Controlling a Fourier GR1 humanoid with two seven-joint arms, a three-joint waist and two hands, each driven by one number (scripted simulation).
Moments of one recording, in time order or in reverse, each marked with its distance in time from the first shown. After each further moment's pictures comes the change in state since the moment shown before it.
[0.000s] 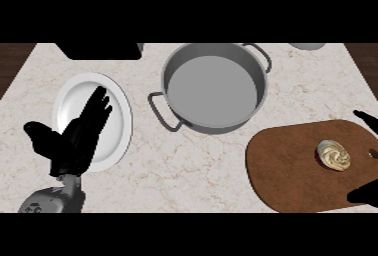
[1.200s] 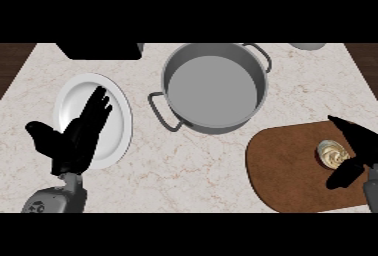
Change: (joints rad) left arm -0.002 -0.058 0.061 0.024 -0.052 -0.061 -0.014; right arm -0.125 0.084 0.081 0.375 0.301 -0.014 -0.106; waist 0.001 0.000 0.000
